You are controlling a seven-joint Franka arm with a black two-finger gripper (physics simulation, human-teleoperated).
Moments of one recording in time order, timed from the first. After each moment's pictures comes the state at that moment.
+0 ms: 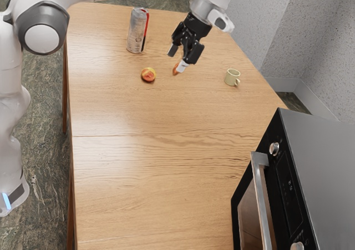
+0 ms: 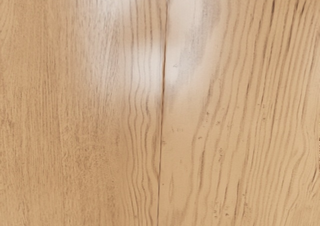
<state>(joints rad) -0.40 0.12 0.49 -1.27 -0.07 1.06 0.04</state>
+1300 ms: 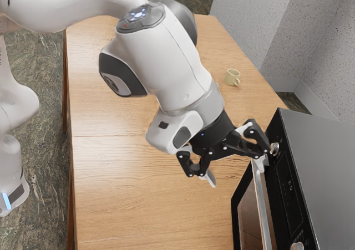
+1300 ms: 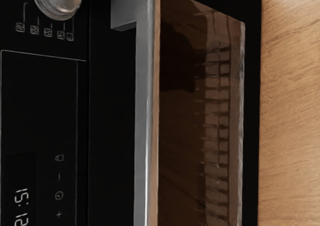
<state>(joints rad) -0.79 -0.10 -0.08 -1.73 0.43 2.21 0.88</state>
